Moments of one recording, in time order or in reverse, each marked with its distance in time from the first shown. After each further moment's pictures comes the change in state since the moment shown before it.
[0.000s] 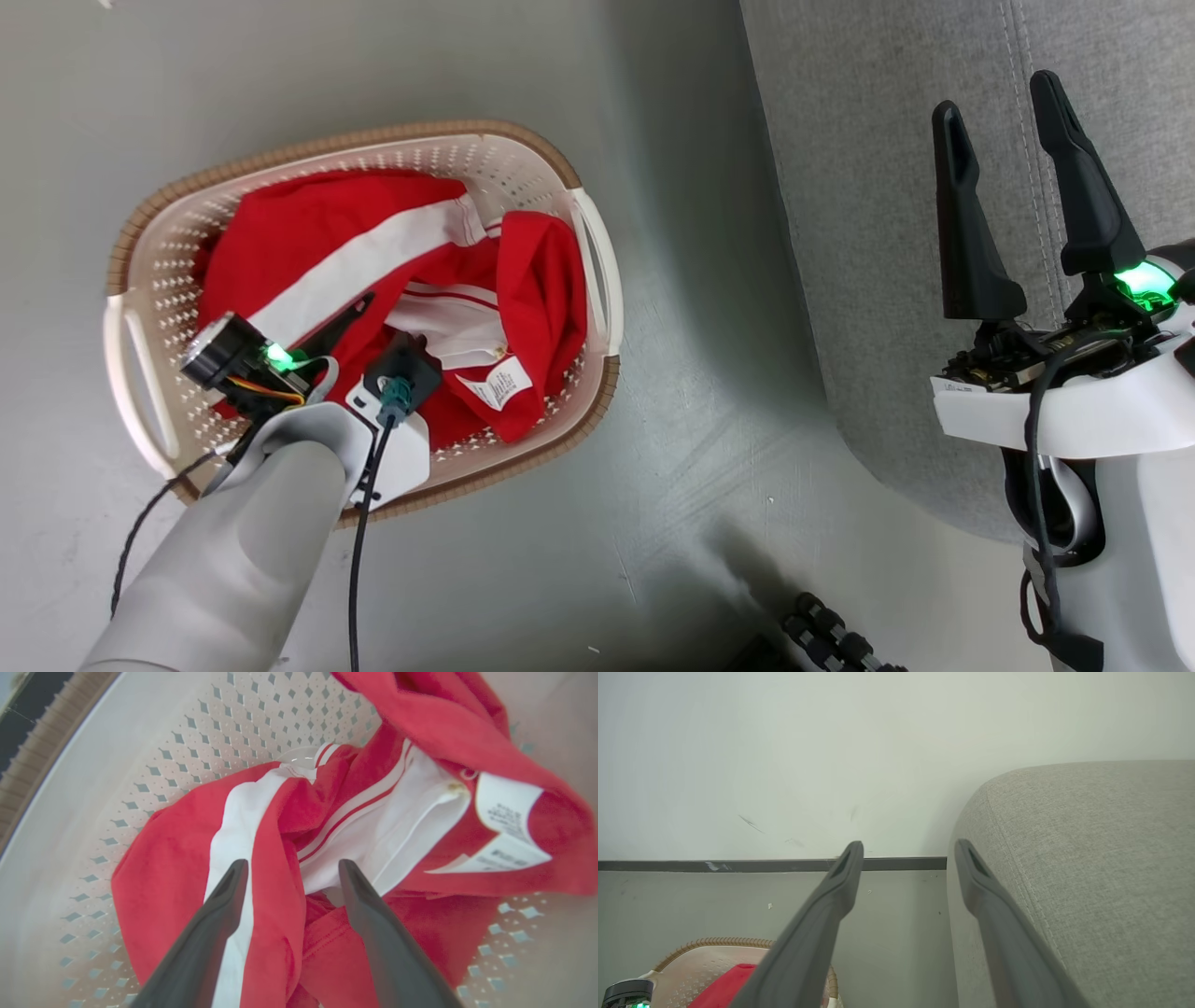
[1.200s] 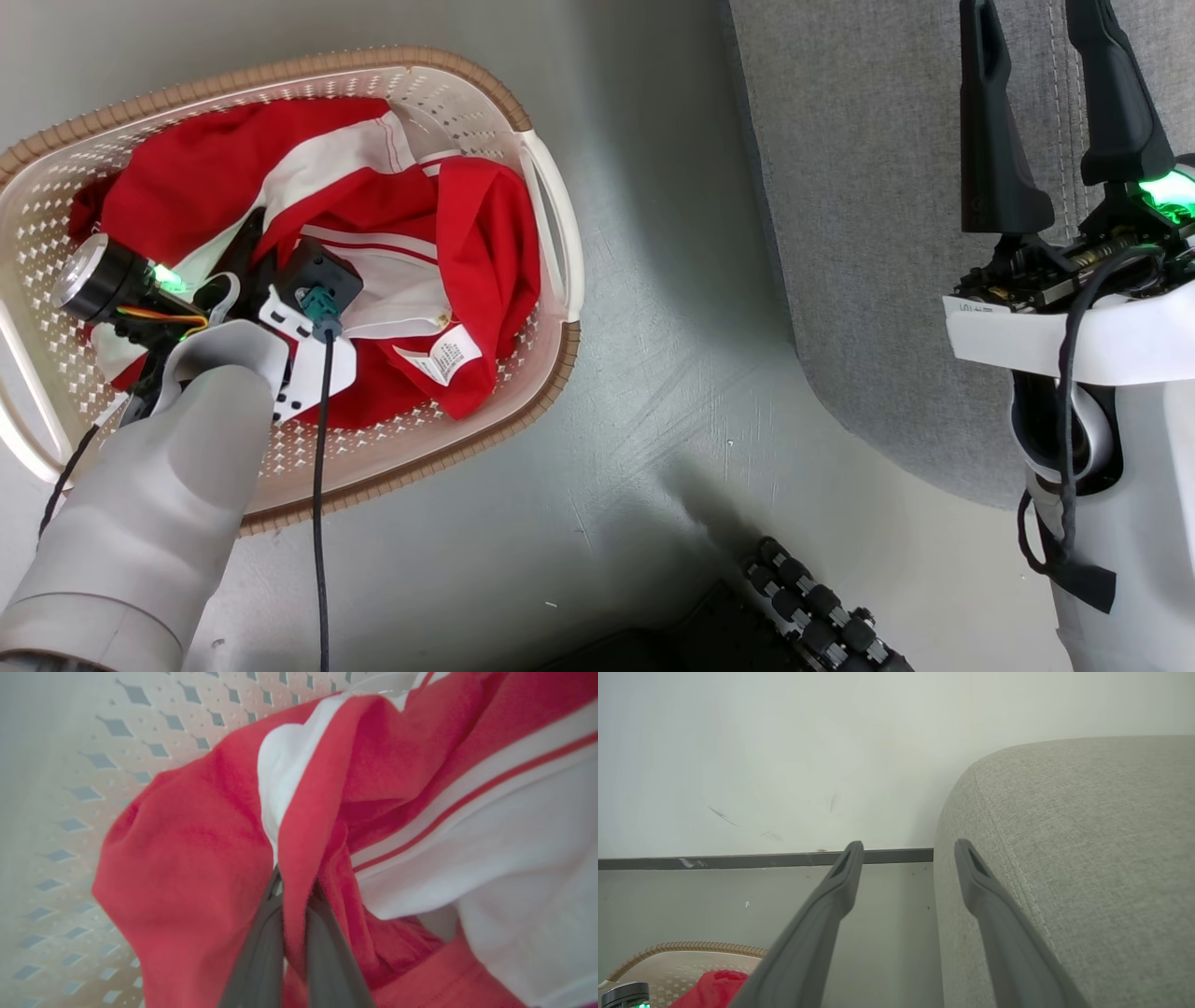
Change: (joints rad) left arm -0.150 0.050 0.031 0.111 0.052 0.197 0.042; right arm -0.142 0.000 0.014 0.027 0.070 0.000 -0.003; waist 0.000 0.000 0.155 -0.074
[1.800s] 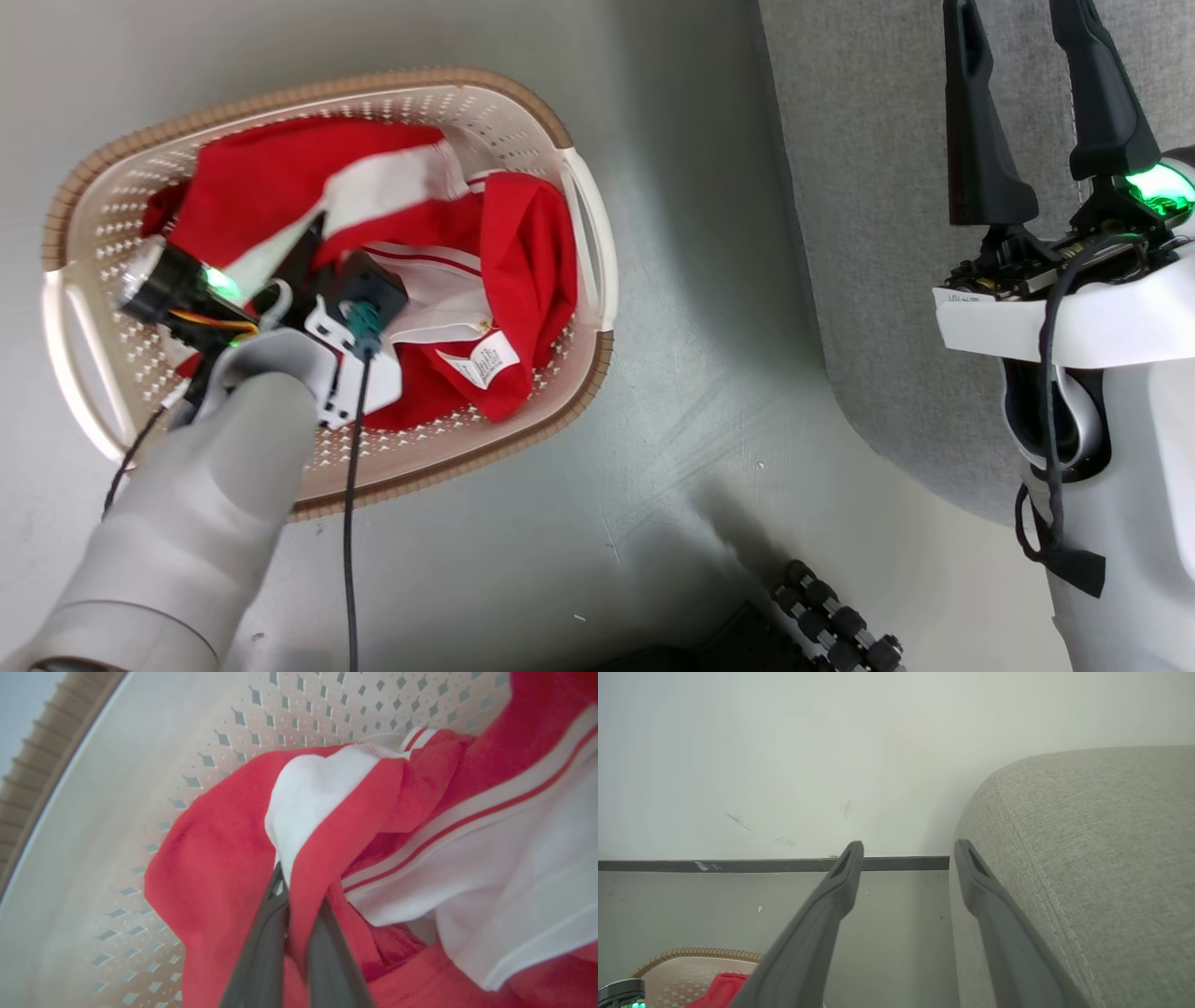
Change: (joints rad) left arm 0.015 -0.041 -0.007 -0.034 -0.016 -0.028 -0.048; right arm -0.020 -0.001 0.001 0.051 -0.027 0.000 0.000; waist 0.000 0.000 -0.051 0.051
